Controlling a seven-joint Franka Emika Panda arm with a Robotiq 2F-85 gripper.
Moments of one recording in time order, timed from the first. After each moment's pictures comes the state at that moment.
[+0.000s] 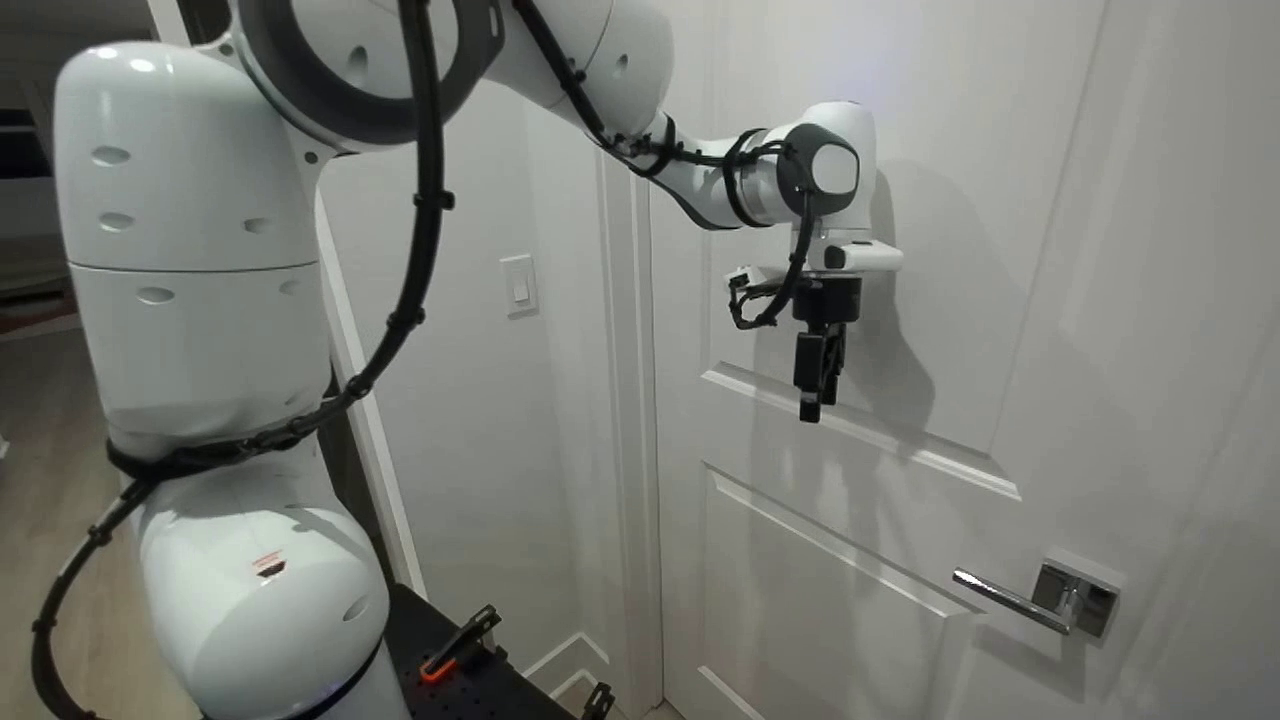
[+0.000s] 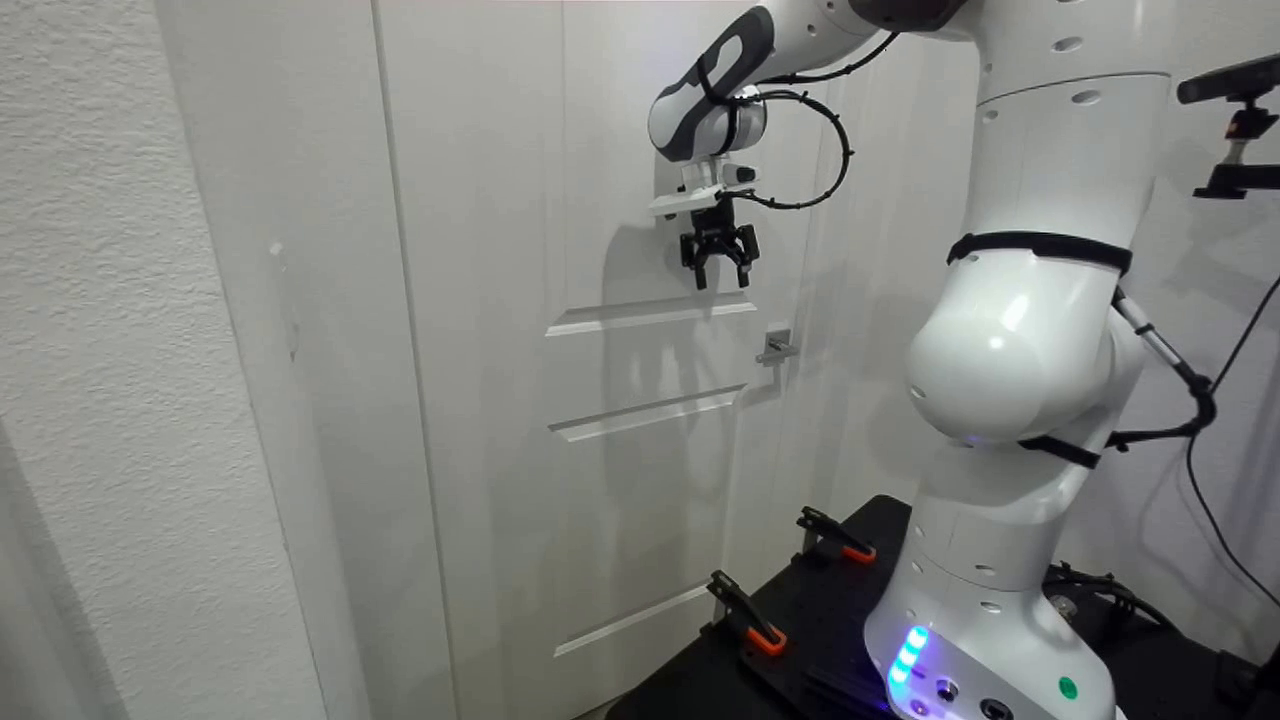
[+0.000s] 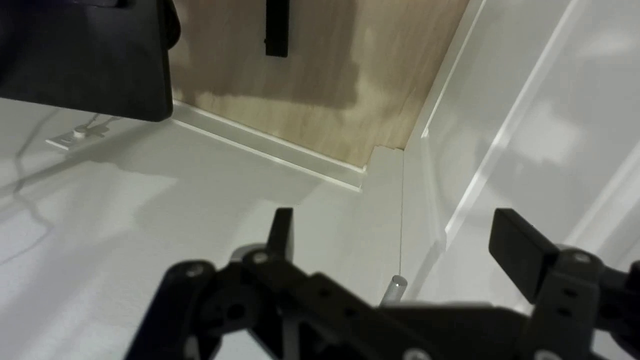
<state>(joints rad) -0.16 0.16 -0.22 -1.88 -0.14 1.88 1.16</state>
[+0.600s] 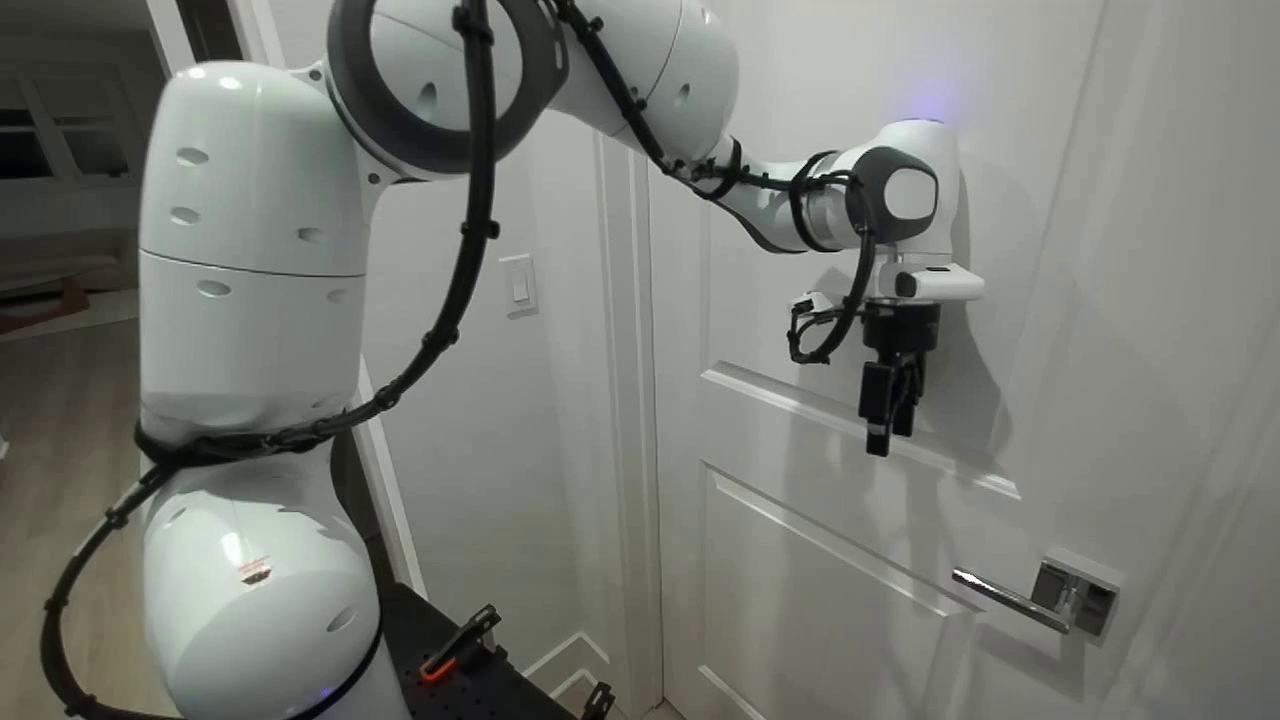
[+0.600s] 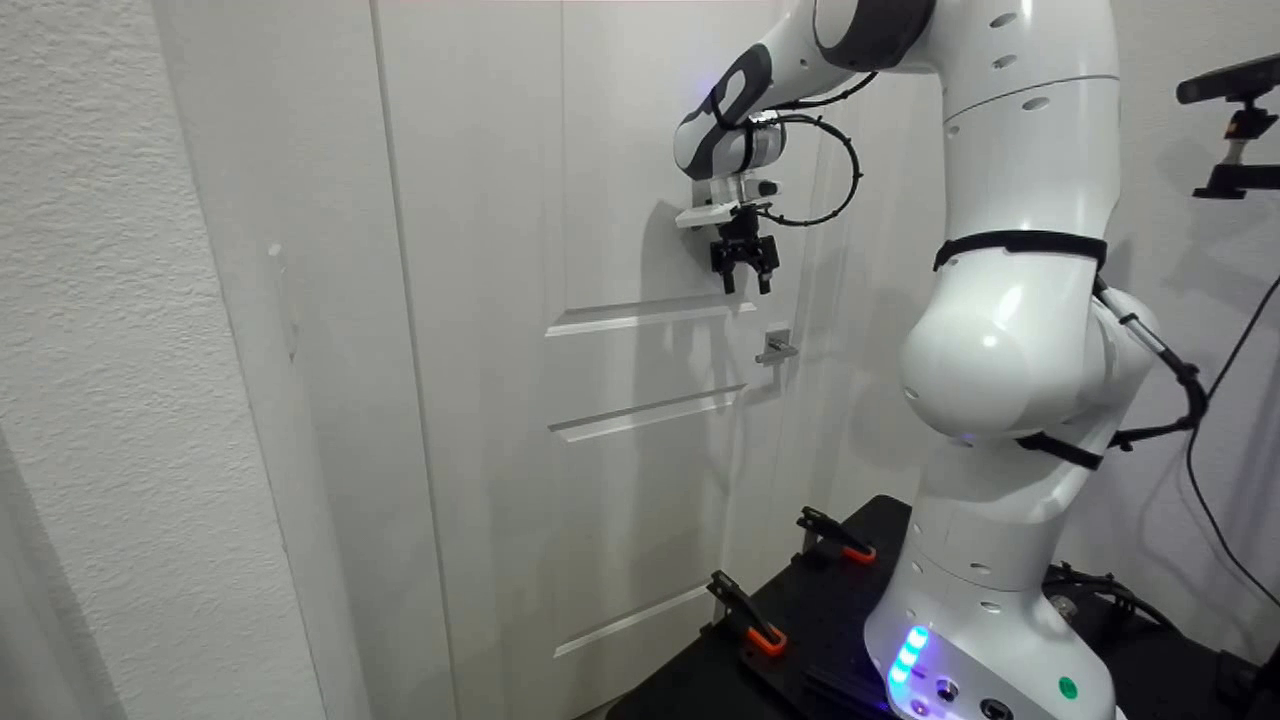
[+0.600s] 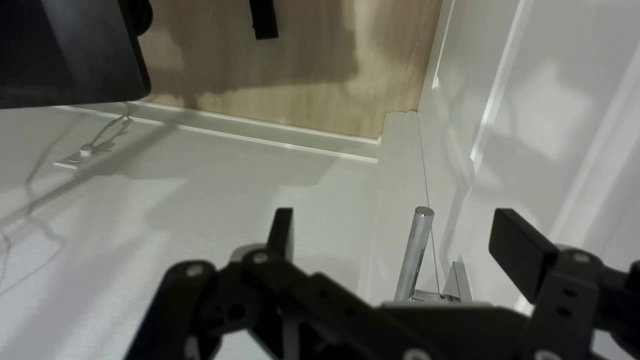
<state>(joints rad) -0.22 0.30 -0.30 -1.75 -0.11 1.92 1.21</state>
